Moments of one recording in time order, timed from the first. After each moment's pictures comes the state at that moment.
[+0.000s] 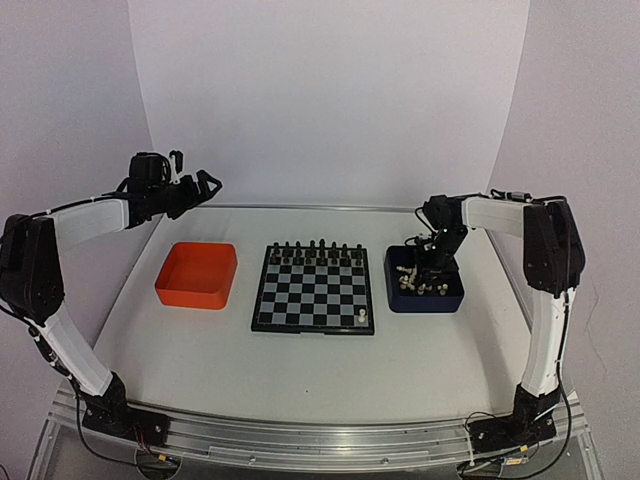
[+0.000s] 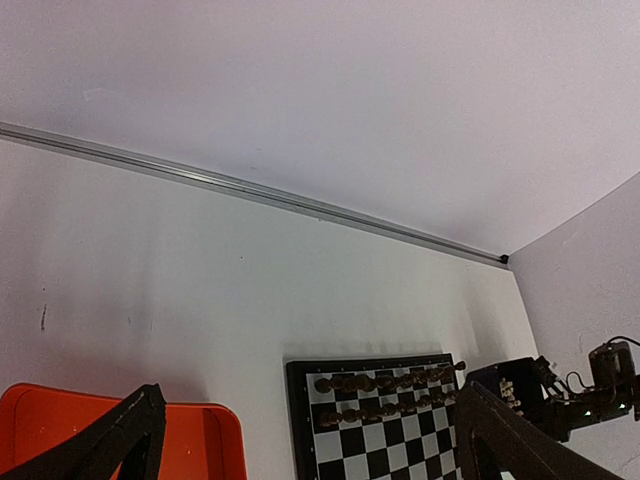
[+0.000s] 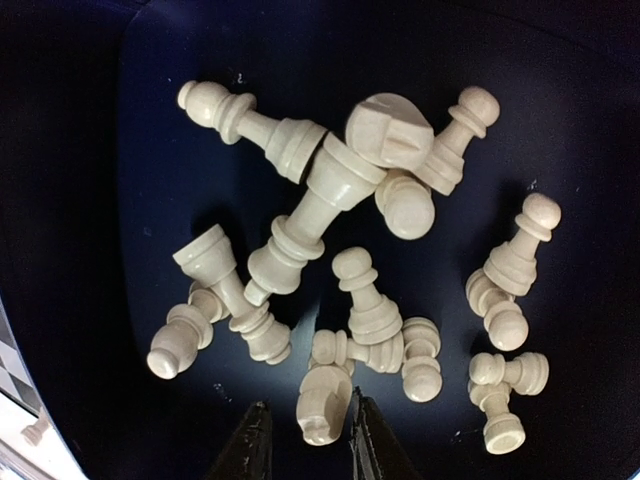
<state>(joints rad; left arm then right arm) -0.18 1.62 1.22 0.00 0.29 -0.51 0.29 2.09 1.59 -0.94 -0.15 0.19</state>
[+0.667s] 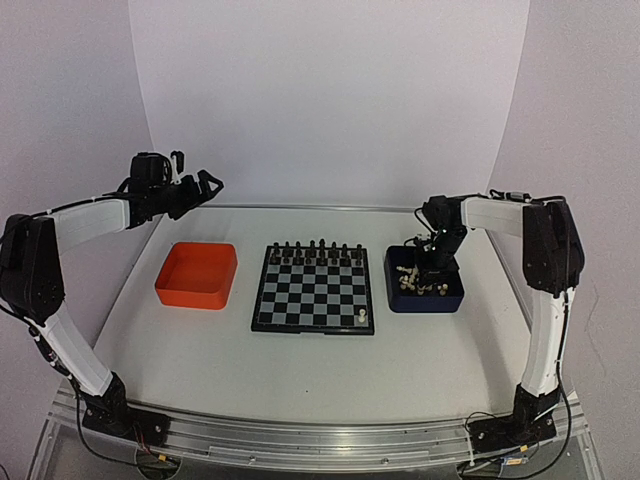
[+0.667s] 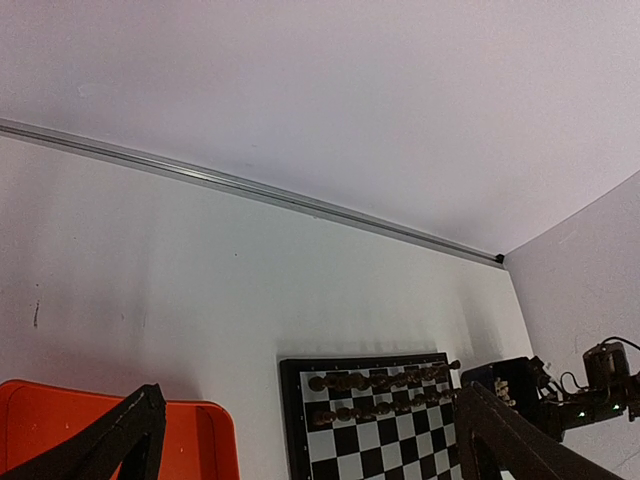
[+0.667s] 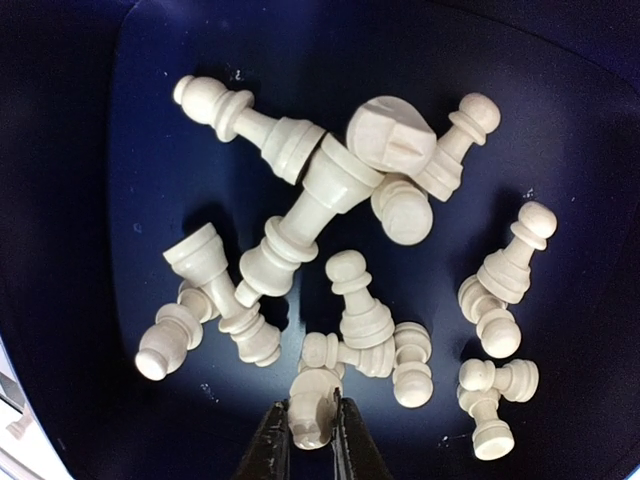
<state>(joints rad) -0.18 1.63 1.22 0.00 0.30 -0.52 0.29 2.09 1.59 -0.94 -0.13 0.15</state>
